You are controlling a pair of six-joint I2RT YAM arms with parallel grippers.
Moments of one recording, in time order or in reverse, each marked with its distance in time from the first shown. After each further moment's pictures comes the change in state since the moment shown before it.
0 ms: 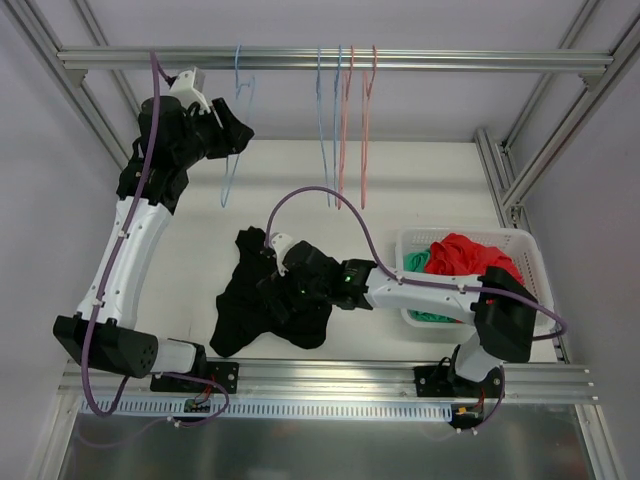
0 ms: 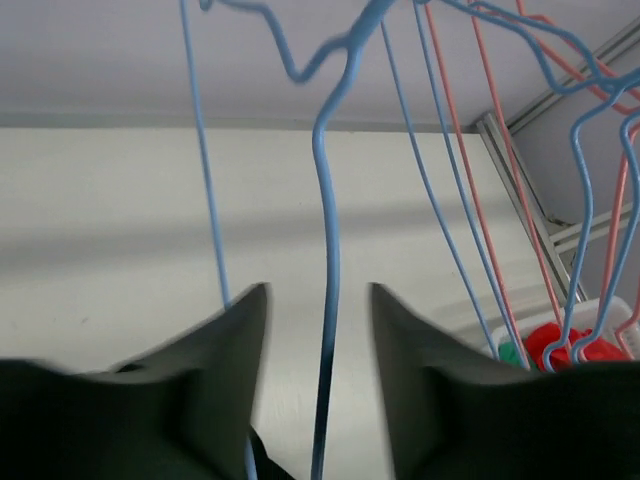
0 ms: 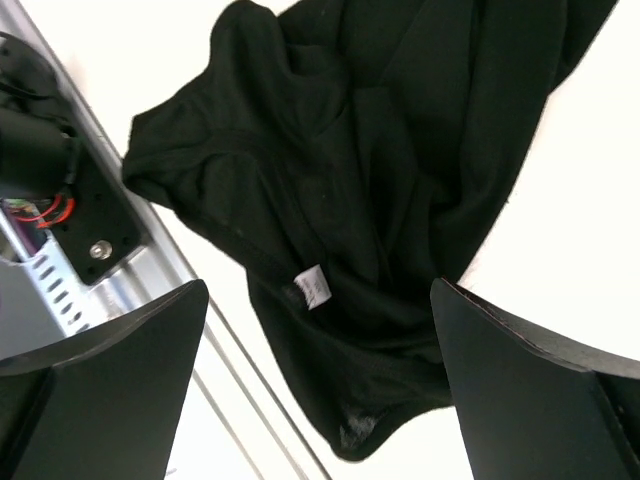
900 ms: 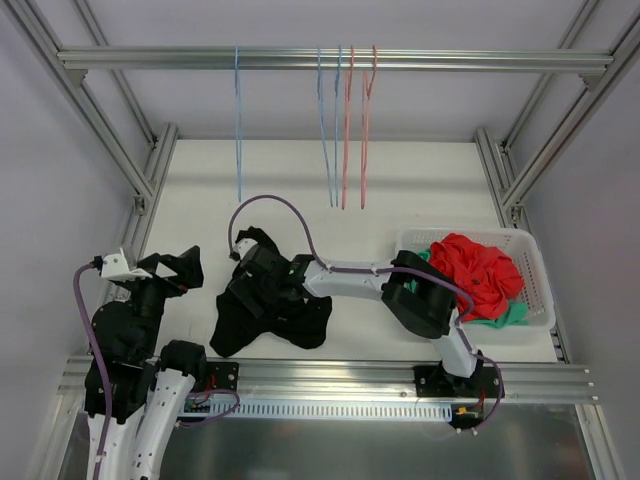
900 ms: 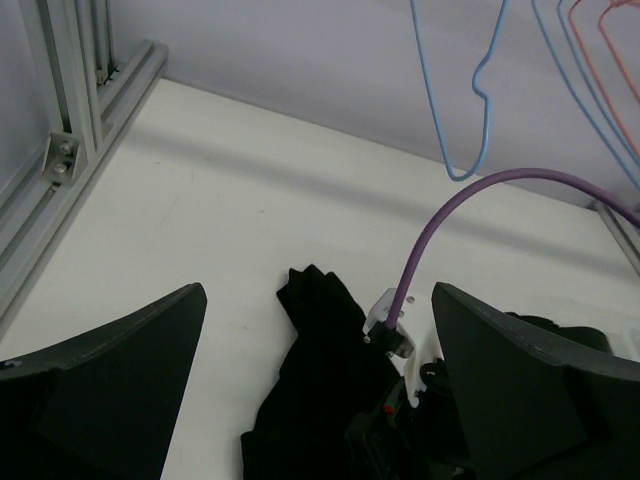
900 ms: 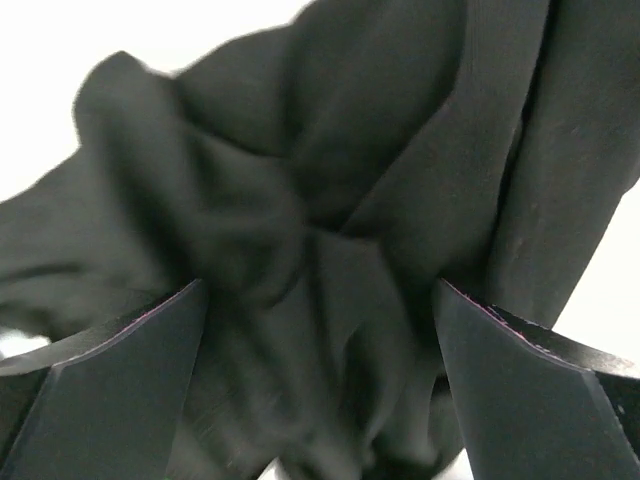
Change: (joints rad) left arm 0.000 -1.264 -0.868 -0.145 -0.428 0.041; right arm -0.006 0.467 0.366 -0.077 0.063 -0.062
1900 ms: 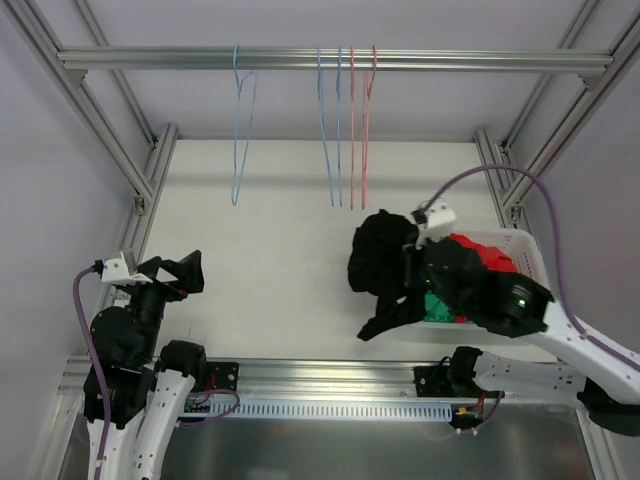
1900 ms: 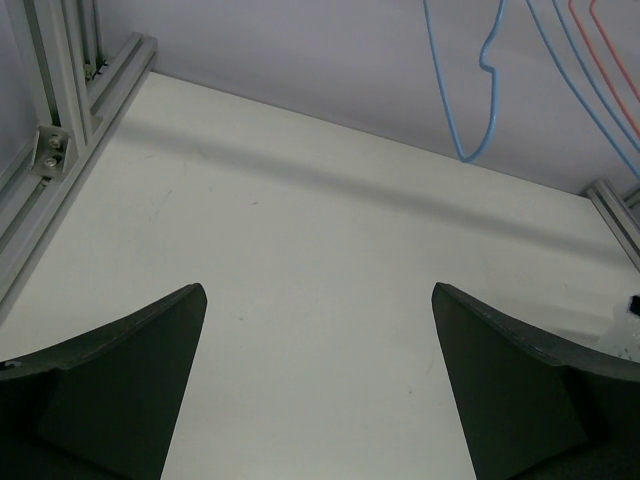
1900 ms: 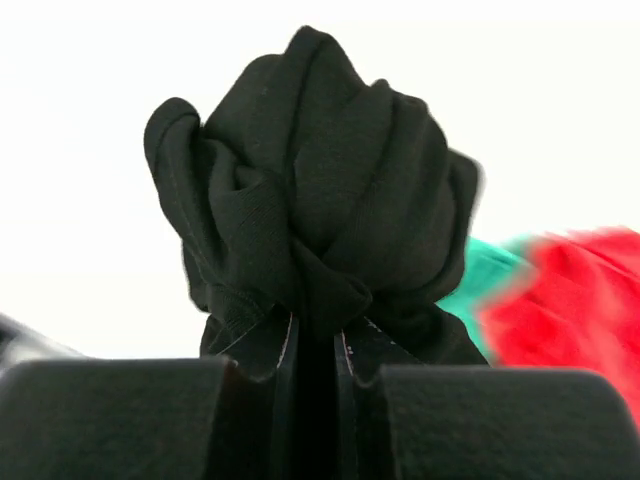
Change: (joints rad) left arm 0.000 -0.040 -0.021 -0.041 0.028 0.003; right arm -0.080 -1.196 -0.415 -0.438 0.497 0.134
